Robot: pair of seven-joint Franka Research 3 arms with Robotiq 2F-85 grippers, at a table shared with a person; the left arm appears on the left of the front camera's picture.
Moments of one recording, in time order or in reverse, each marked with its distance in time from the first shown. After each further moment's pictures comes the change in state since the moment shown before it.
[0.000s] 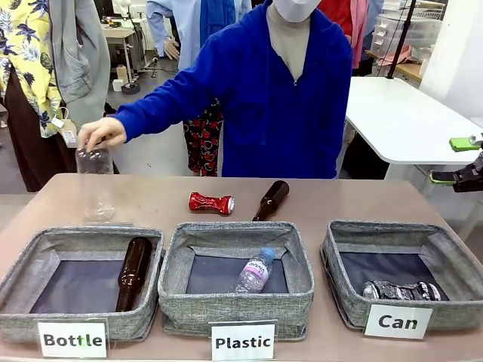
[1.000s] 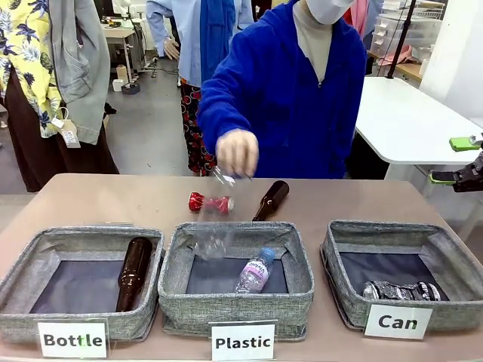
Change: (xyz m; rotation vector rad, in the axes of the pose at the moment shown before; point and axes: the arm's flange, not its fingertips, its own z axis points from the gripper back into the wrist) left arm 0.045 -0.007 -0.085 -0.079 0.181 -0.052; right arm 0.000 0.000 0.000 0.000 0.000 0.000
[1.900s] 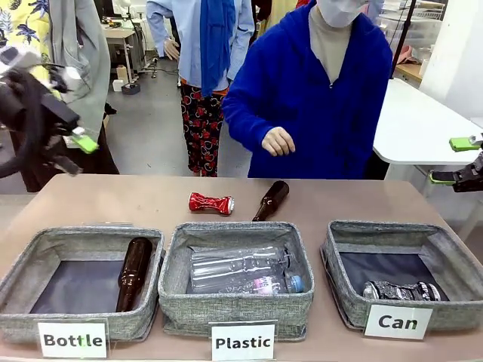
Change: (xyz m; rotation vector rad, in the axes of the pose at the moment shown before) left arm 0.146 -0.004 -0.118 0.021 0.304 -0.015; right arm 0.000 0.000 0.000 0.000 0.000 0.000
